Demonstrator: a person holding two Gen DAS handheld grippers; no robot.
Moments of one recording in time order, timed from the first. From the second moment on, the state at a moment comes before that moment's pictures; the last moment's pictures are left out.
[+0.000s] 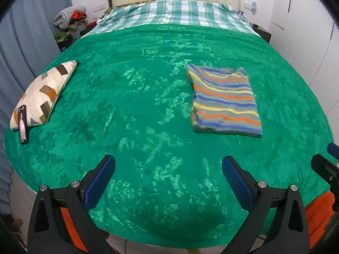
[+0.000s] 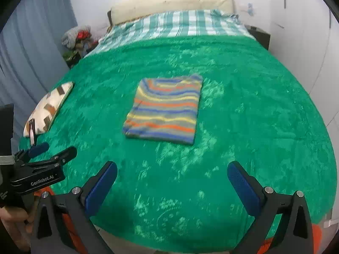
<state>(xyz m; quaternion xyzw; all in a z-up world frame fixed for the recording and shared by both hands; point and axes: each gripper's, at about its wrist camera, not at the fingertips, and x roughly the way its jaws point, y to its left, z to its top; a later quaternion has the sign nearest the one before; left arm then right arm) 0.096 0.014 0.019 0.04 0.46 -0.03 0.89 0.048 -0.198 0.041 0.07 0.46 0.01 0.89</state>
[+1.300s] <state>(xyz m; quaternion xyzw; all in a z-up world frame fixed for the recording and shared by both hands) 0.082 -0.002 0.053 0.07 0.45 -0.02 0.89 0.034 -0.175 0.071 0.01 0.48 -0.05 0.88</state>
